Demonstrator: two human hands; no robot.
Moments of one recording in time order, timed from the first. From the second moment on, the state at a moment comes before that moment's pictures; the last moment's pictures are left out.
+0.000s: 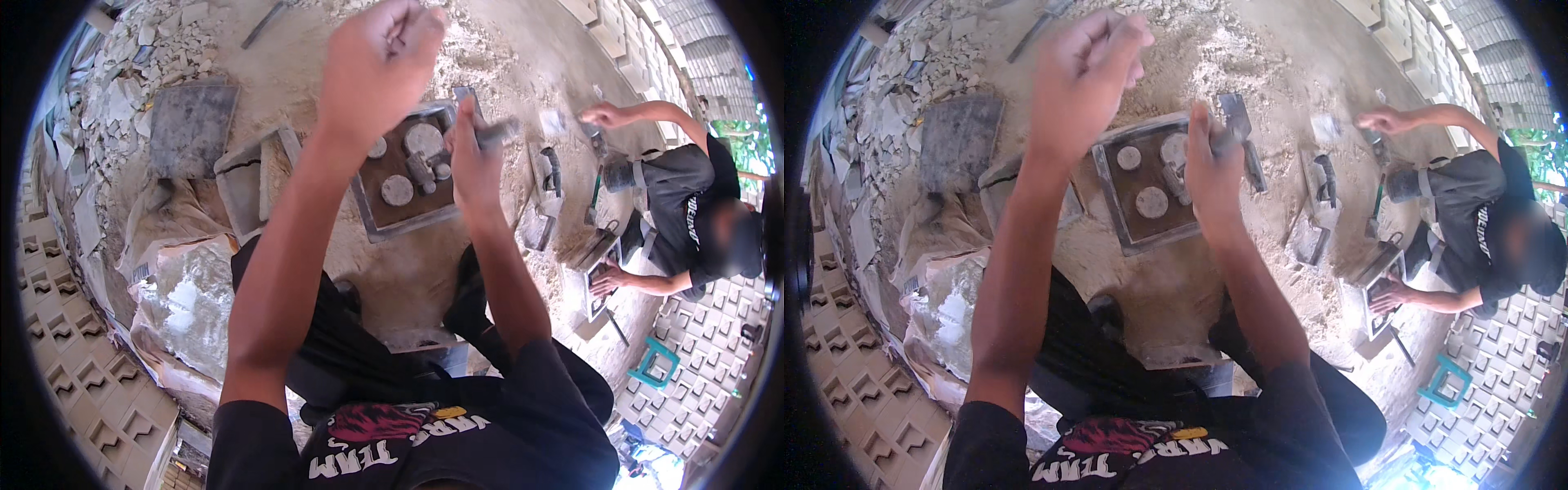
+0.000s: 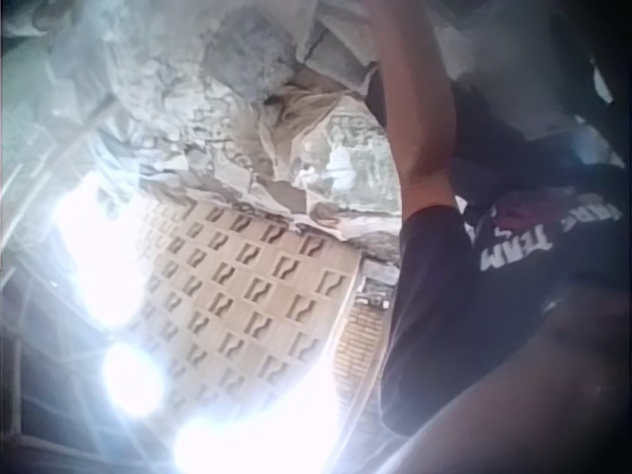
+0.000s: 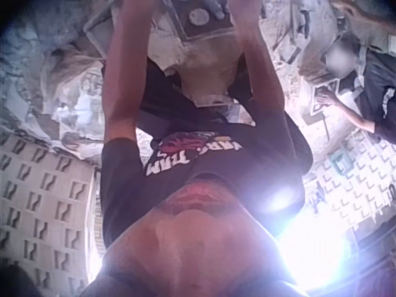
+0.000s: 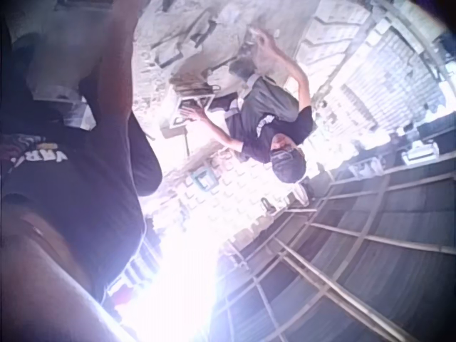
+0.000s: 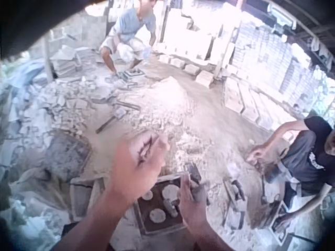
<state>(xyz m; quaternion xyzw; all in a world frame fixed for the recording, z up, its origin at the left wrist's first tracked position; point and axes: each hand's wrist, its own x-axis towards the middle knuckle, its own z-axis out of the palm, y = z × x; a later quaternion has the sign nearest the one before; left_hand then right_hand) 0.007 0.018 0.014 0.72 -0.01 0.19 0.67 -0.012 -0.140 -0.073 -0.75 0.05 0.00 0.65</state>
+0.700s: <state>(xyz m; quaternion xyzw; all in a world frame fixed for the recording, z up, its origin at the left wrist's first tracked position) 0.028 0.025 -0.011 0.74 -0.03 0.12 0.67 0.035 -0.193 -0.088 -0.76 -0.23 0.26 0.55</state>
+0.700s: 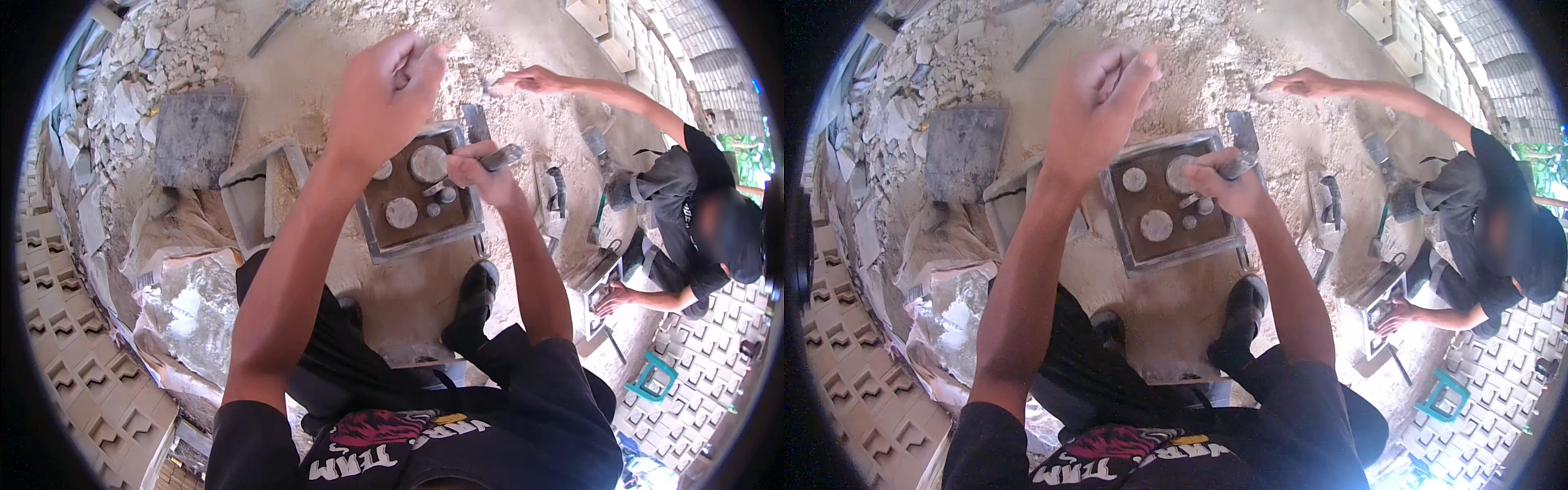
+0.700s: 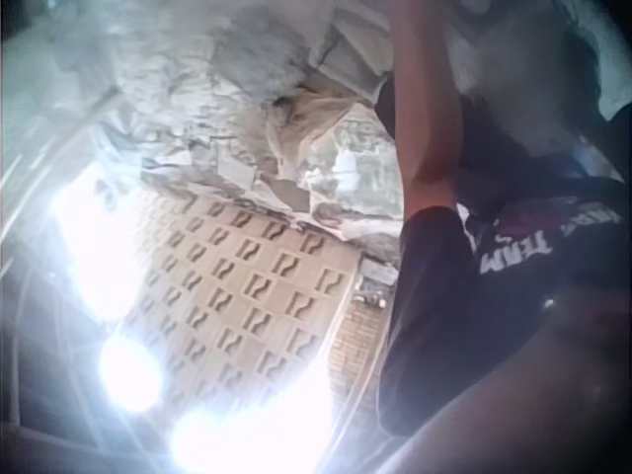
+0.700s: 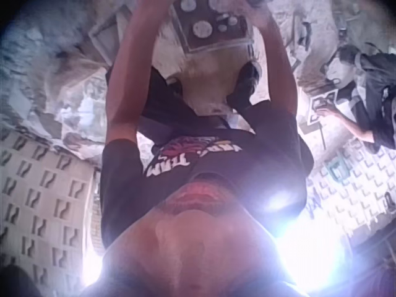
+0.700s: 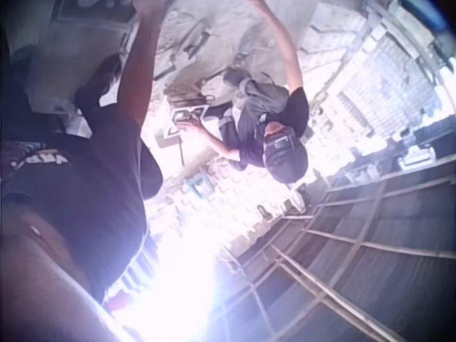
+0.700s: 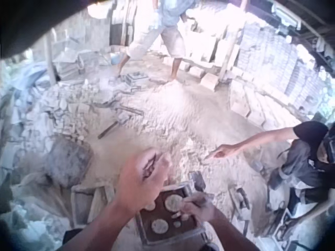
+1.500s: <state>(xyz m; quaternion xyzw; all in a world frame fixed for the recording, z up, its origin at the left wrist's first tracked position) -0.042 -0.043 -0.197 0.95 0.06 -0.06 0.30 0.011 -0.169 -0.129 -0.78 -0.02 0.01 0.63</state>
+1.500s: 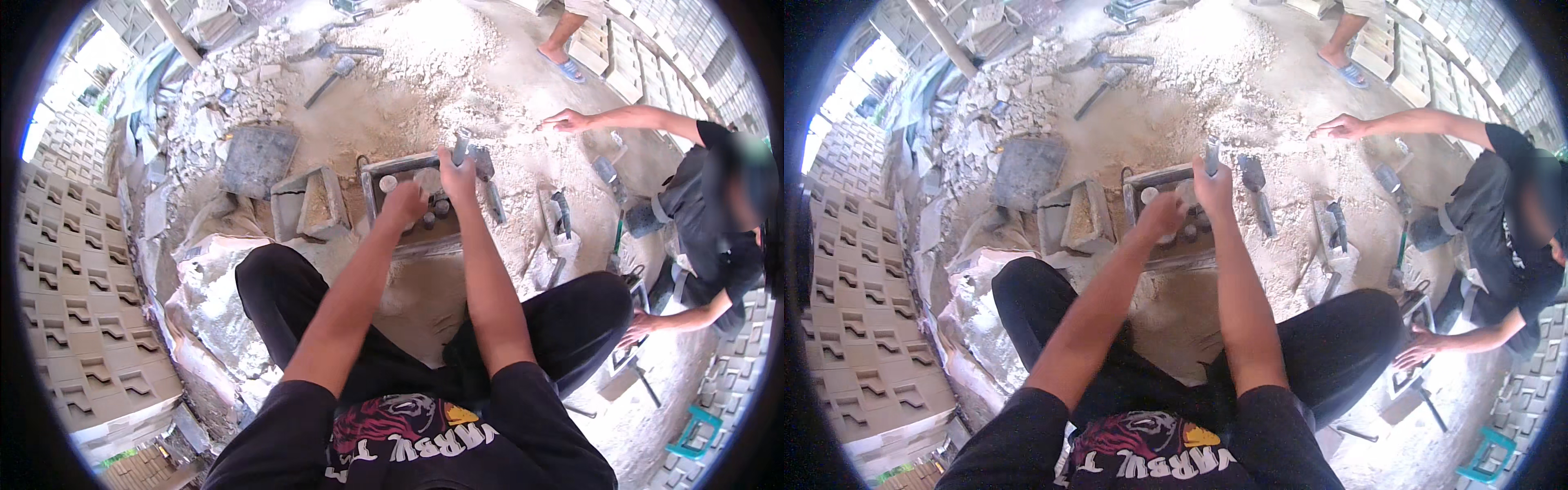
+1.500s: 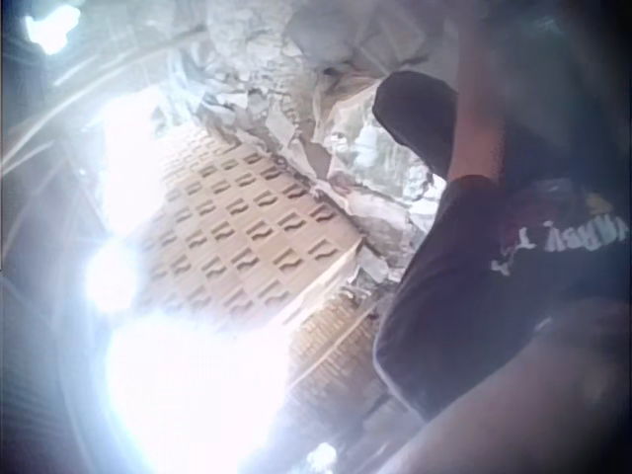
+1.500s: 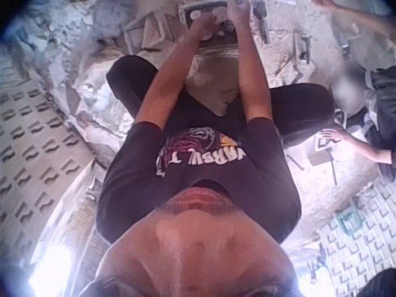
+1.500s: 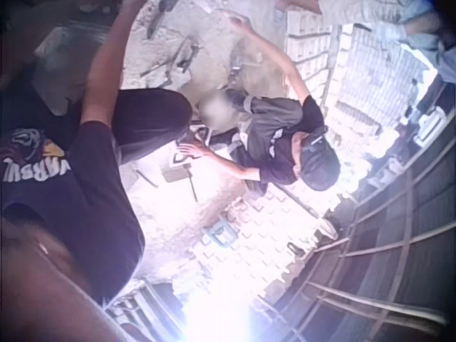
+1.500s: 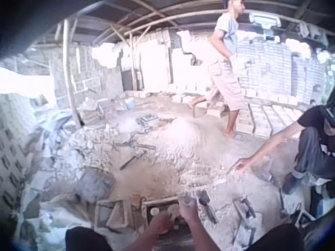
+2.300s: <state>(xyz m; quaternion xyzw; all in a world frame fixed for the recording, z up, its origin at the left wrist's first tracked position) -0.092 -0.099 -0.203 0.96 0.05 -0.05 0.25 0.008 -0.222 -0.158 -0.81 -0.02 0.06 0.58</state>
